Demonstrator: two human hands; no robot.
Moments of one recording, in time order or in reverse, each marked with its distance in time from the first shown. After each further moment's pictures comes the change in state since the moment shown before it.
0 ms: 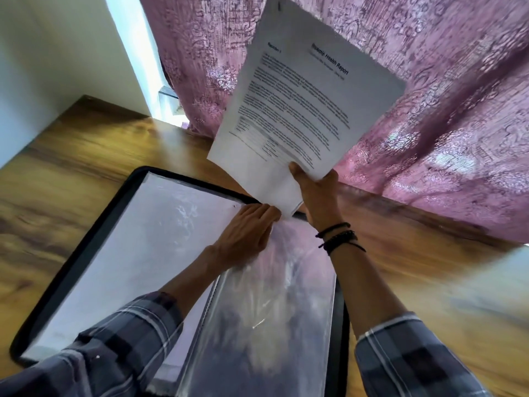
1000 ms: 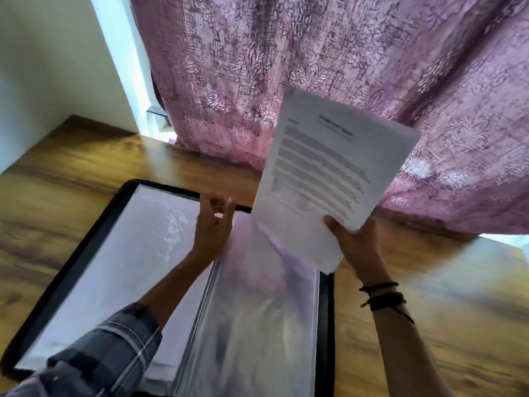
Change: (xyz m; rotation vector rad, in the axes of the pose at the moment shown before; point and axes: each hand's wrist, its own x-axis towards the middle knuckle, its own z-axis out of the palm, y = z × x) left_hand -0.008 0.007 -0.032 -0.709 0.435 -0.732; right_hand -0.090 -0.028 -0.102 -0.254 0.070 -0.105
